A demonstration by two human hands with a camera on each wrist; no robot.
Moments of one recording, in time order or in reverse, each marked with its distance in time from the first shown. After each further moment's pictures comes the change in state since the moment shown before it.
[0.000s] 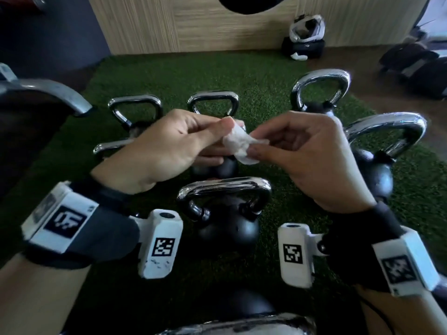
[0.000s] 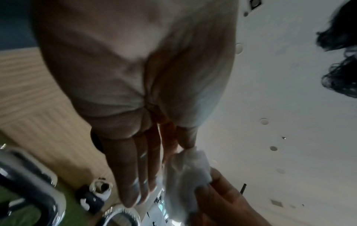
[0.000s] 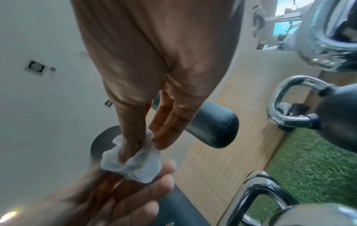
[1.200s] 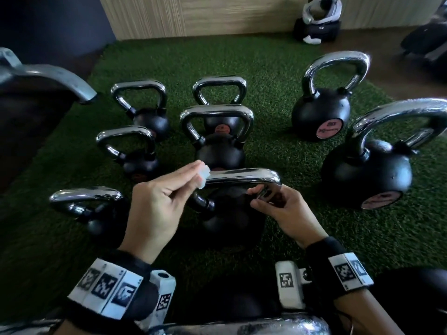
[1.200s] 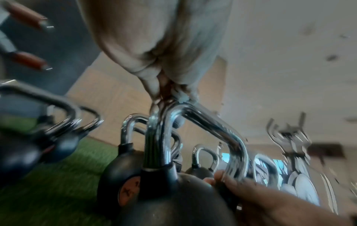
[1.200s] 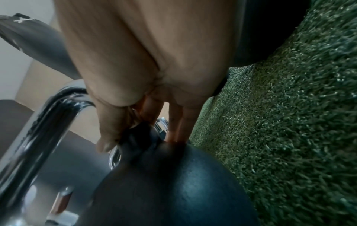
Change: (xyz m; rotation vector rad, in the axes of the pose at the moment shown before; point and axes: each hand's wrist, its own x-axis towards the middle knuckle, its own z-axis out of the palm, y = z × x) left_hand -0.044 -0.134 0.018 0.450 0.556 0.418; right_hand -0.077 0.165 0.022 0.145 -0.086 0.412
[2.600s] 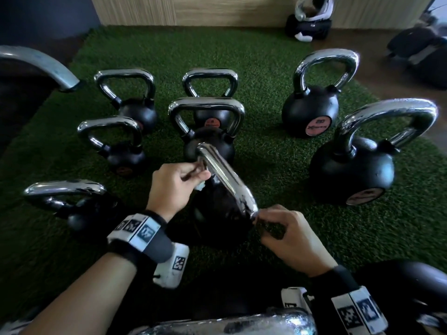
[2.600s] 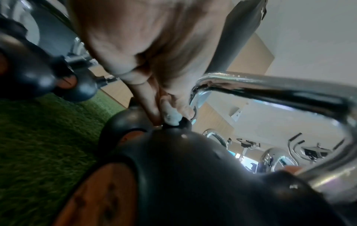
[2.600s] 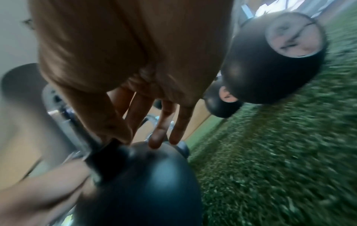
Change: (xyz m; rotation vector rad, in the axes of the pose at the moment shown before) left_hand 0.023 -0.049 0.059 0.021 -0.154 -0.420; right_hand -0.056 -0.016 -0.012 -0.527 -0.047 -0.141
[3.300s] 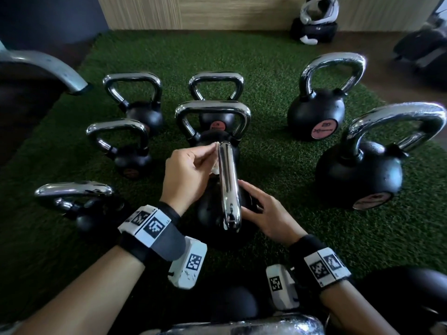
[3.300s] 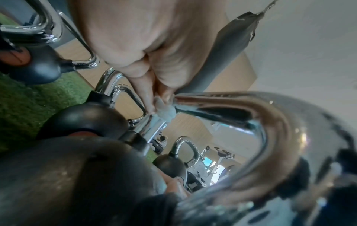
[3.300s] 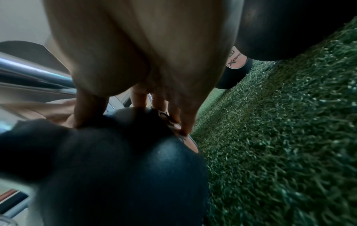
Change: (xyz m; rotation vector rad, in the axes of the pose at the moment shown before) left_hand 0.020 0.012 0.009 -0.358 0.027 0.008; right_hand 0.062 0.022 0.037 0.236 -0.215 0.209
